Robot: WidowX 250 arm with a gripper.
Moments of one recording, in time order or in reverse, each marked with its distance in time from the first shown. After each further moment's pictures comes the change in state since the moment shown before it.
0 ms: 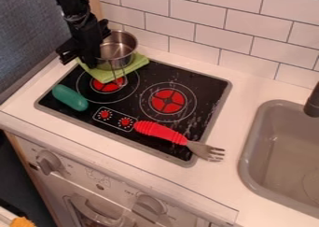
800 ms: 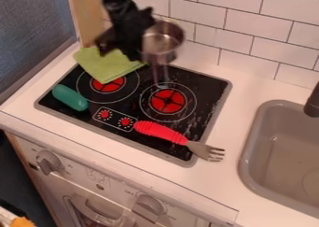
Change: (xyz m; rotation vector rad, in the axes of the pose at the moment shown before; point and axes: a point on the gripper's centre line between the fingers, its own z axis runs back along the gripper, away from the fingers) arm 0.091 0.047 0.036 0.140 -0.038 -0.218
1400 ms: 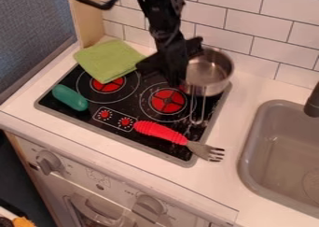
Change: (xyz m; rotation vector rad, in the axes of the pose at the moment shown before) arm 0.058 0.022 -0.023 0.005 -0.067 -0.183
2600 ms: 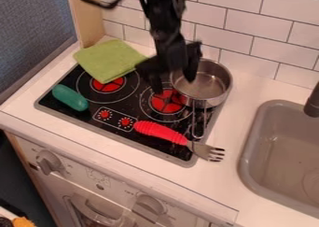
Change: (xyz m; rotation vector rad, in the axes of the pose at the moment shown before) arm -0.003 -0.002 0.013 -0.037 -0.032 0.019
